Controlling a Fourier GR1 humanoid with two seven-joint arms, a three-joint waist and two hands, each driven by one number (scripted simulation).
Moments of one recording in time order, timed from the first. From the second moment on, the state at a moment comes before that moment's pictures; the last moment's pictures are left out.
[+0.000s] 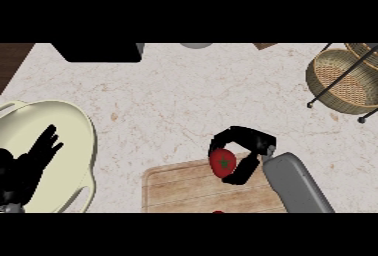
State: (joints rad) left arm 0.06 0.33 0.16 -1.42 0.07 -0.08 0.15; right arm -0.41 -0.10 0.24 -1.17 0.38 0.71 0.12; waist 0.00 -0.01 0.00
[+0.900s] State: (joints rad) left arm 0.08 0.32 0.18 -1.44 0.05 -0.09 0.17; right arm -0.53 -0.05 0.19 -1.39 0.75 0.28 0.62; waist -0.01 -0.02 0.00
